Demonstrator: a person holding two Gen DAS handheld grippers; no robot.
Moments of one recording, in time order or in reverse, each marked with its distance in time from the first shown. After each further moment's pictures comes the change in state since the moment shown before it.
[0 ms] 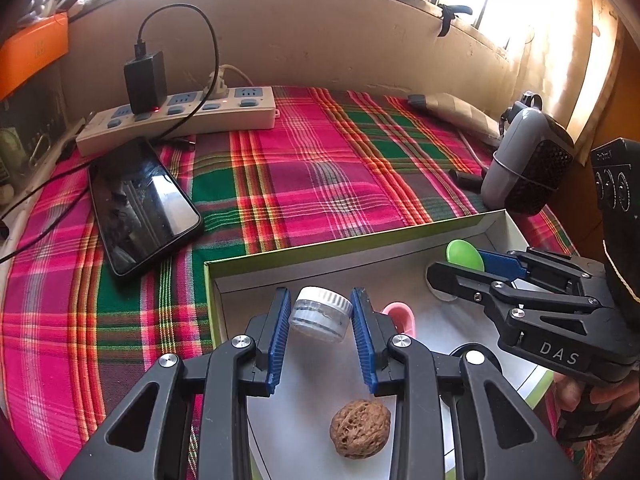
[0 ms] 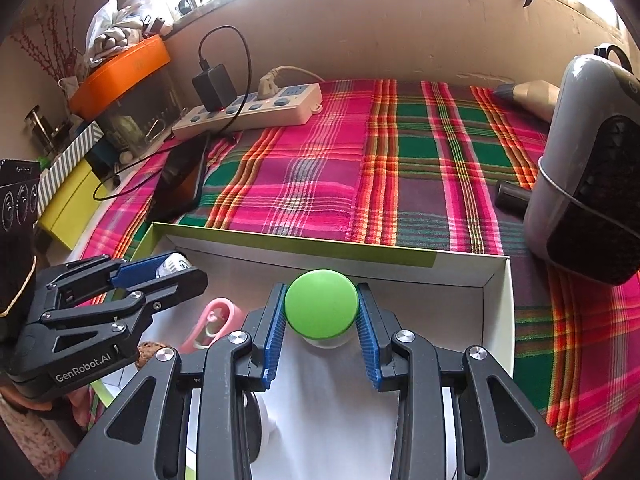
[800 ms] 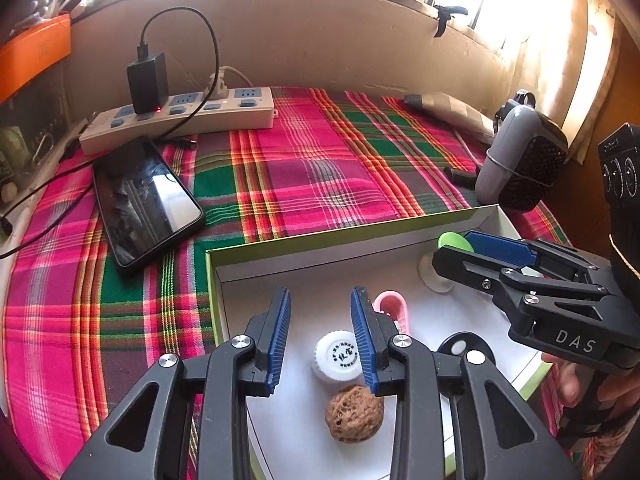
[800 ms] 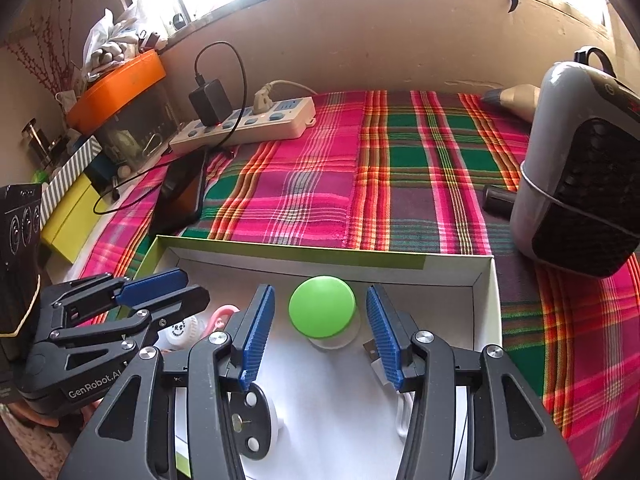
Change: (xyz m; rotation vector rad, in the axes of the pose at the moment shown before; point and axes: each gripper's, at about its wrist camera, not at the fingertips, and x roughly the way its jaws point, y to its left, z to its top) left arm -0.009 -0.003 -0.007 0.003 -0.013 -0.004; right arm -0.014 0.002 -0.001 0.034 -0.046 -0.015
